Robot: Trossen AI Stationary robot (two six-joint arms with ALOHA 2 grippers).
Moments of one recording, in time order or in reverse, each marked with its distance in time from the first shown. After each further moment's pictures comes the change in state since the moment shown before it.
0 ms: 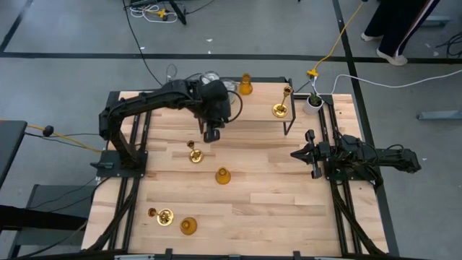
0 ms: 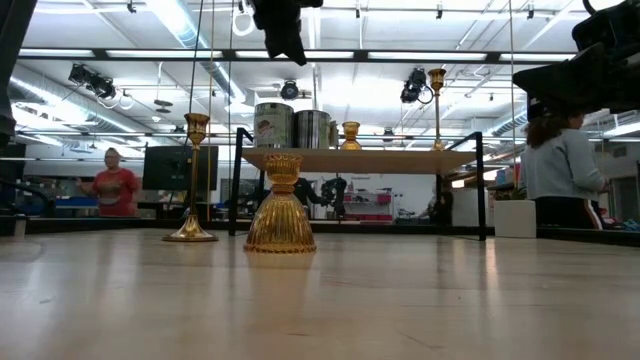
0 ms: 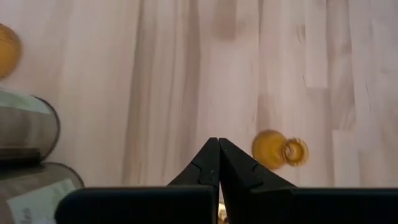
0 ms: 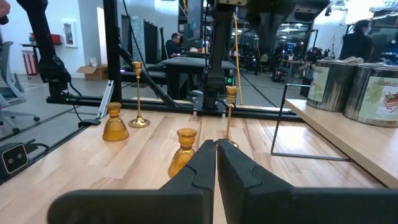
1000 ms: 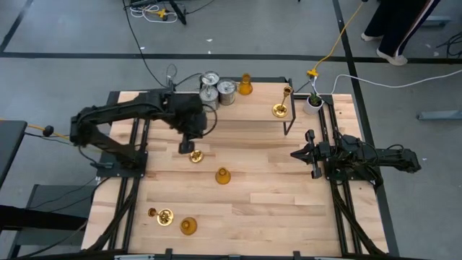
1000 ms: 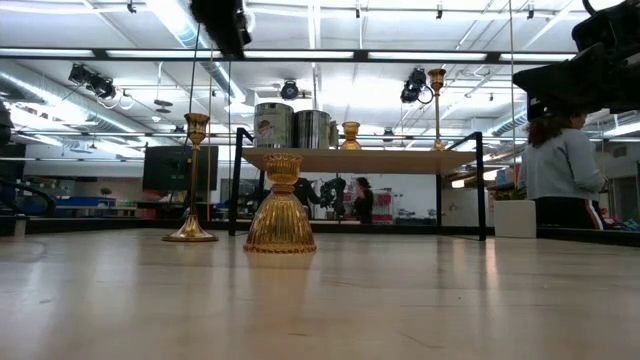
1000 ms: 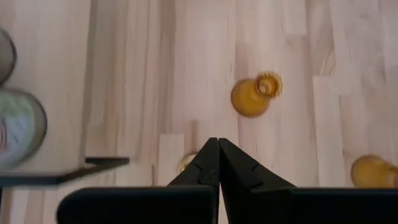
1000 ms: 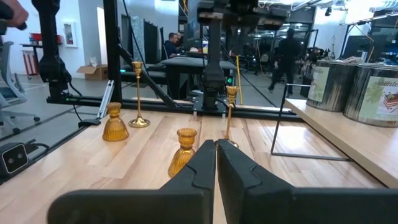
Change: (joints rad) left arm -0.052 -0.316 -0.372 0.033 -0.007 -0.001; right arm 0.000 0.000 0.000 0.000 0.000 0.000
